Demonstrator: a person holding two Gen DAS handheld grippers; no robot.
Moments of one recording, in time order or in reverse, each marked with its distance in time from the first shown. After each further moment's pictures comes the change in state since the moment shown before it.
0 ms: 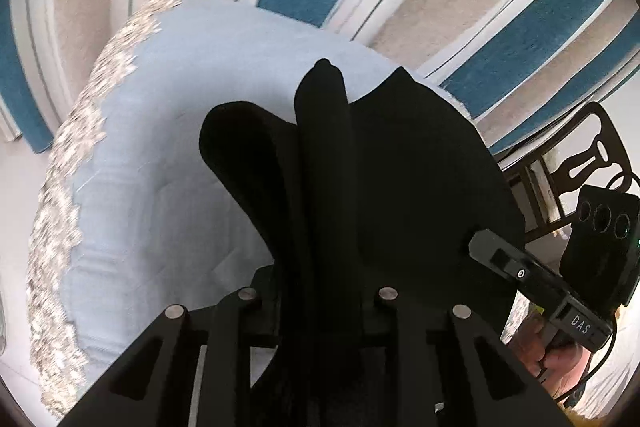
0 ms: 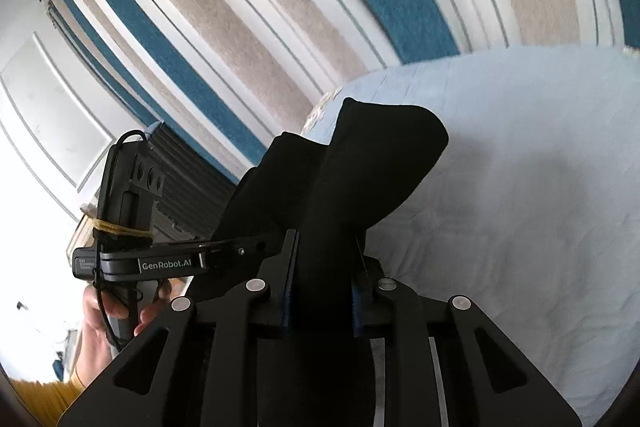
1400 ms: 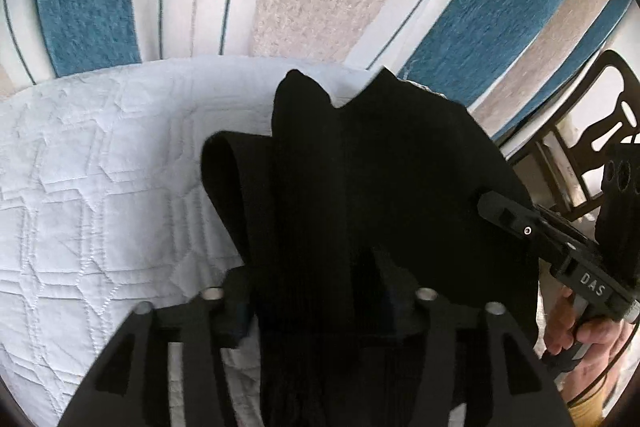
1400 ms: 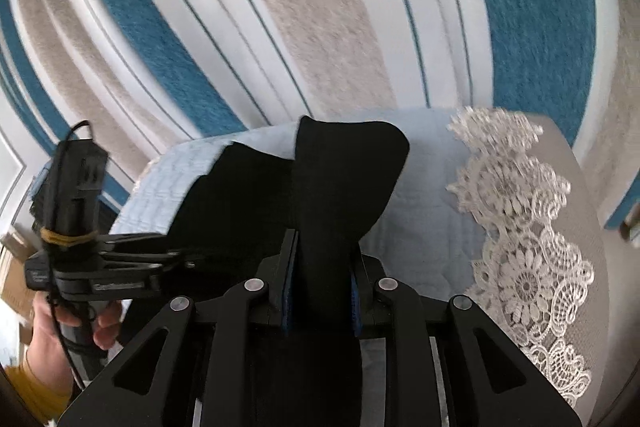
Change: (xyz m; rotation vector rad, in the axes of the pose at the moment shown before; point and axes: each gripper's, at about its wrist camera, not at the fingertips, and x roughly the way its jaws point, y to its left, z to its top) left arm 0.197 -0.167 0.130 0.209 0.039 0.039; right arm -0.061 -0.234 0.097 0.047 -0.014 -0.357
